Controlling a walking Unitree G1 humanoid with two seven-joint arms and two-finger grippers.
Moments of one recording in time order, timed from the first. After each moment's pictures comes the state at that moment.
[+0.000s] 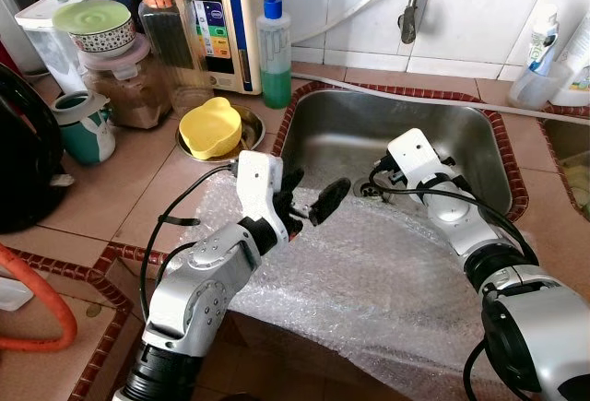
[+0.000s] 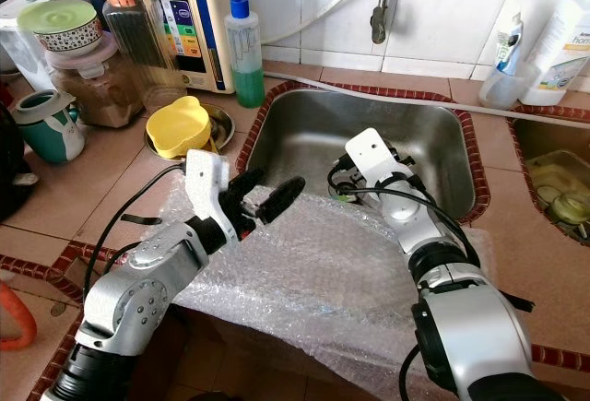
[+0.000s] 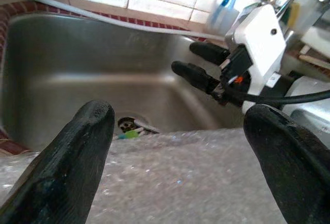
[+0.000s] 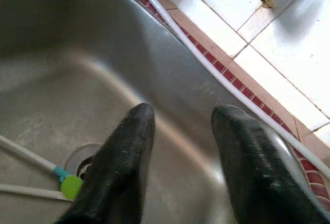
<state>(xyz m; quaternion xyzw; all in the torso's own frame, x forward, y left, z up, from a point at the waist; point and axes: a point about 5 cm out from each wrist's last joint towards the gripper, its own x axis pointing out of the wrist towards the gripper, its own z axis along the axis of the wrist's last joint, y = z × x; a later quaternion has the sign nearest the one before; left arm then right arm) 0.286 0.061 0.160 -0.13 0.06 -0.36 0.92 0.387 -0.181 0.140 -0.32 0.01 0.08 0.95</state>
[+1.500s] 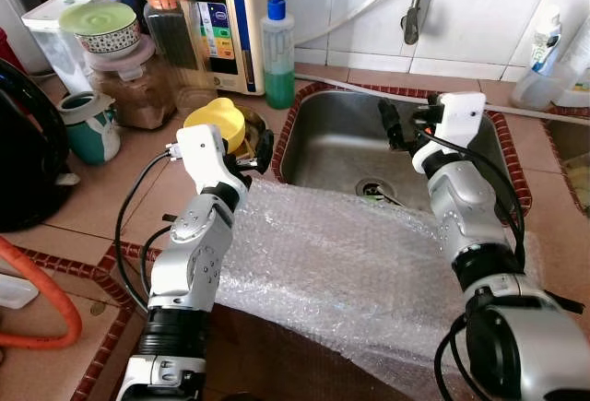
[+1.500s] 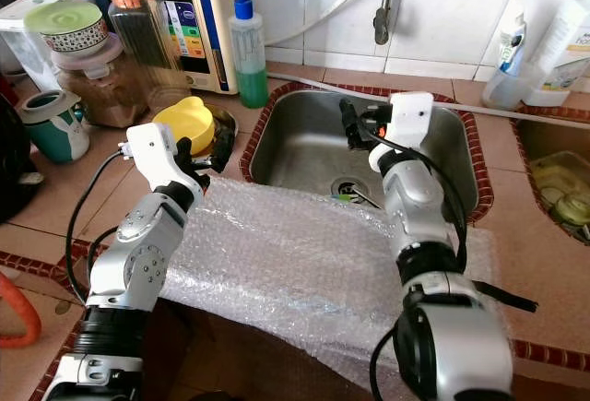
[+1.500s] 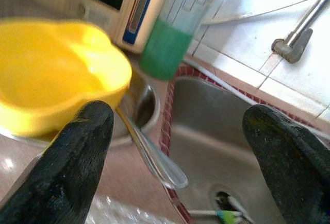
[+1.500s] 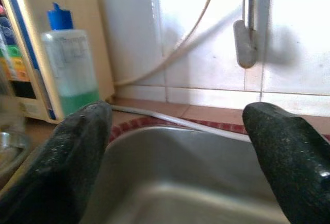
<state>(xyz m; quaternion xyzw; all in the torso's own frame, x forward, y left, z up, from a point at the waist) 0.338 0.105 0.160 -0.23 0.01 -0.09 0.97 0.382 -0.169 0.188 0.04 -0.13 0.12 0.98</state>
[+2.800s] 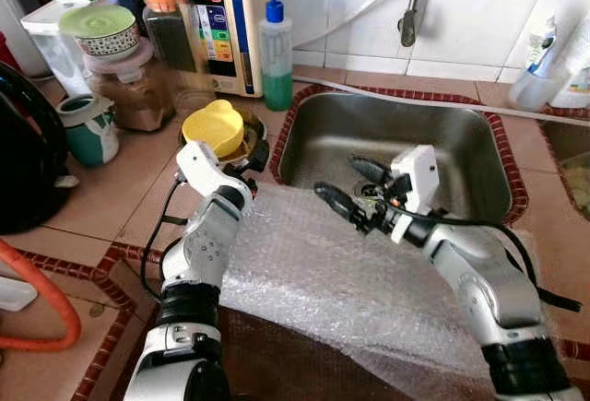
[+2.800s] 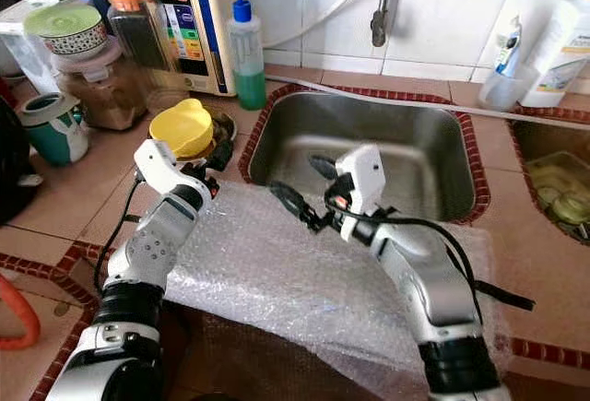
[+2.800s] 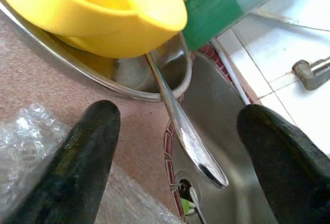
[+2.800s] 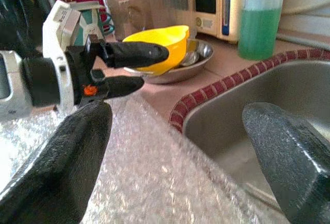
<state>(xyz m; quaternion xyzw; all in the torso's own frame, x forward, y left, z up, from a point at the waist) 0.362 0.108 0.136 -0.41 0.10 -0.05 0.91 0.297 -0.131 0.163 0.02 0.01 0.39 0.92</state>
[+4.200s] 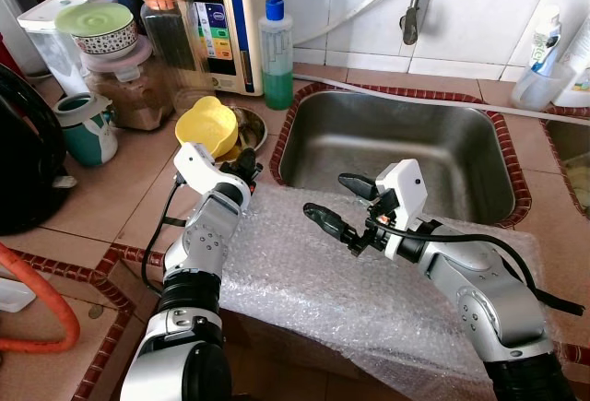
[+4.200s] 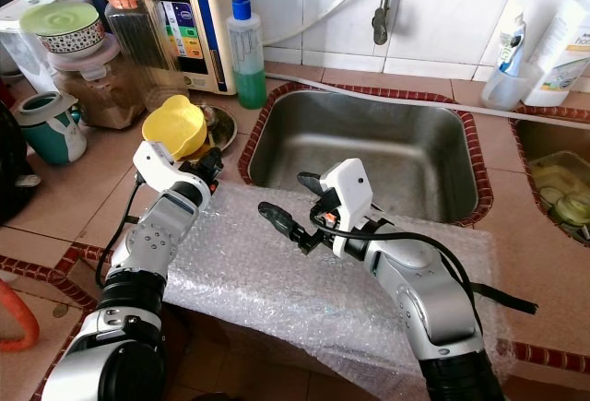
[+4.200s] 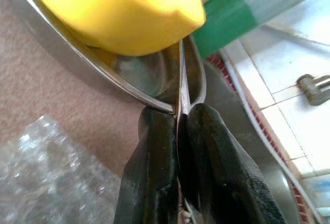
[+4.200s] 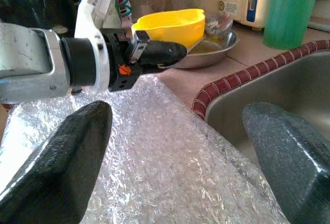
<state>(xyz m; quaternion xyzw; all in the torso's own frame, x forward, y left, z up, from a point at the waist) 0.369 0.109 0.139 -0.45 0.10 -0.03 0.89 0.285 -0.118 0.164 0.00 0.03 0.42 0.91</state>
